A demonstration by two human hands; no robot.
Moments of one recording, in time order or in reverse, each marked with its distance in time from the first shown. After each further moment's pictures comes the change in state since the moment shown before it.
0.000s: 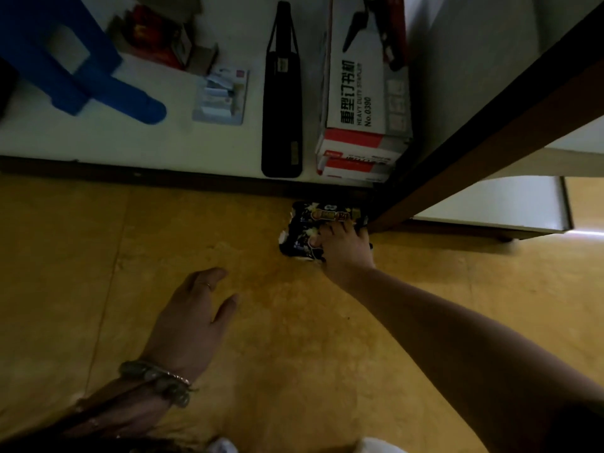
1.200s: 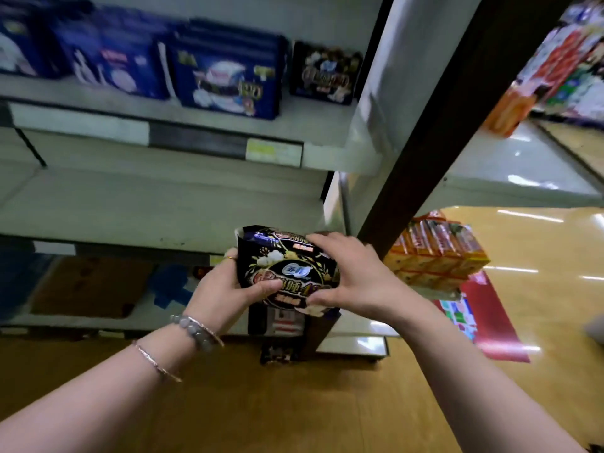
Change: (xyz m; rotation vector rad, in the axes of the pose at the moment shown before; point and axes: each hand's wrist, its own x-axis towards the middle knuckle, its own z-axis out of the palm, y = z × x) left_hand -0.271 0.304 -0.490 -0.411 0.084 0.366; right_hand -0.429 -0.065 -0.656 0.196 0.362 -0.257
